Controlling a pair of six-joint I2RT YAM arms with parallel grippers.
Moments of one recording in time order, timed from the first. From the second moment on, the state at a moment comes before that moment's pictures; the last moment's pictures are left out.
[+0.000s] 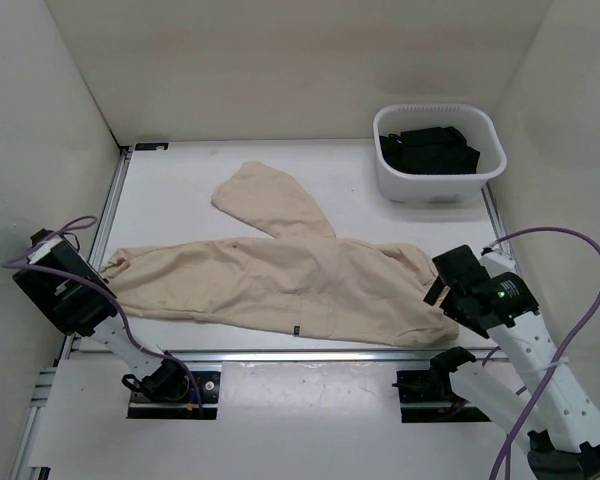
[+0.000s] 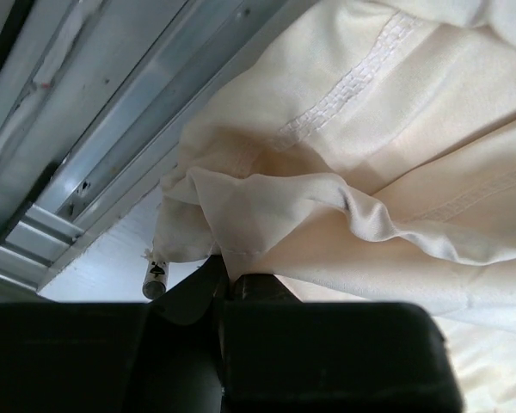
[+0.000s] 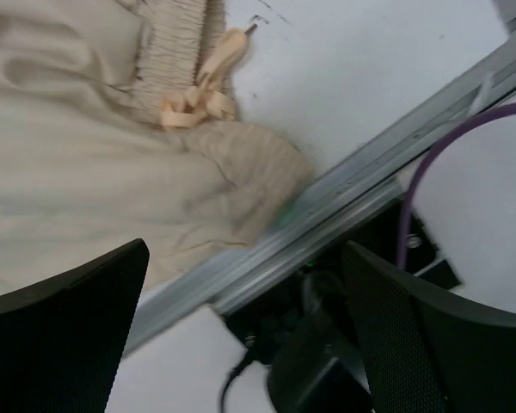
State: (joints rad) left arm 0.80 1.82 1.15 -0.78 -0.03 0.01; right arm 0.45 0.76 0.92 -1.43 0.50 0.89
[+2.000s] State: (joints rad) left arm 0.78 1.38 1.14 -0.99 0.01 0.00; right arm -0.06 0.96 0.92 -1.16 0.45 1.08
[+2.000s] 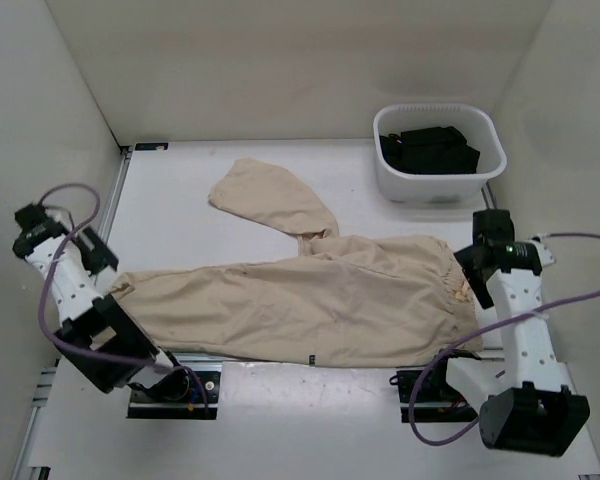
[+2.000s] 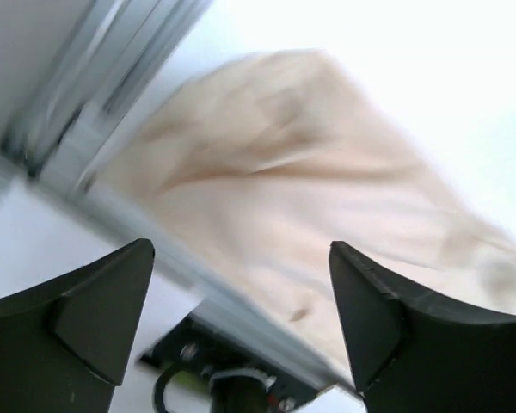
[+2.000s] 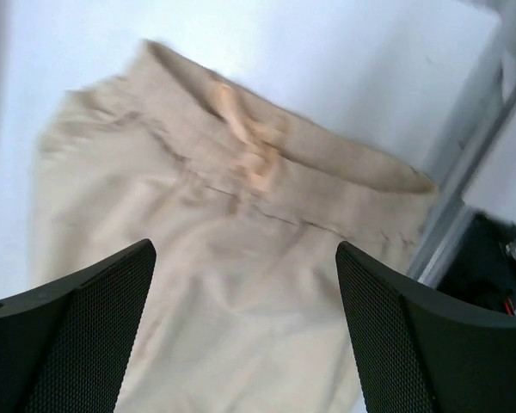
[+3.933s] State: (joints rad) left arm 0.37 1.96 2.16 -0.94 0.09 -0.03; right arm -0.20 1.41 1.25 -0.79 0.32 0.82
